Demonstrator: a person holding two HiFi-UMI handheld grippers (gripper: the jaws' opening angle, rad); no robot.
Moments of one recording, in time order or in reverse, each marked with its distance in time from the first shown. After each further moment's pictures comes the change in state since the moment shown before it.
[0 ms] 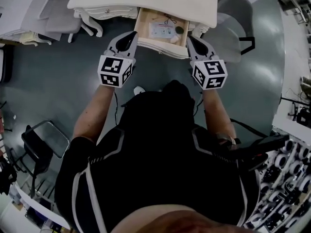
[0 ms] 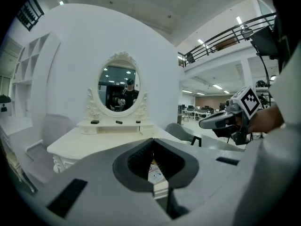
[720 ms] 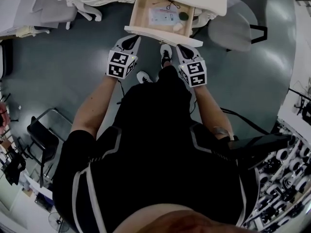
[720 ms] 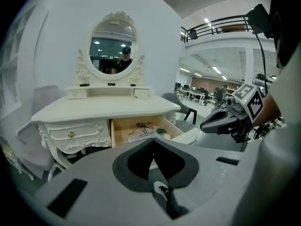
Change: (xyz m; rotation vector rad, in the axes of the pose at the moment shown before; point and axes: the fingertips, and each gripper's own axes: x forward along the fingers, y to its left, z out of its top) left arm 0.066 0.002 -0.165 -0.026 0.305 -0.081; right arm 0.060 0.010 -0.190 0.005 0.269 0.092
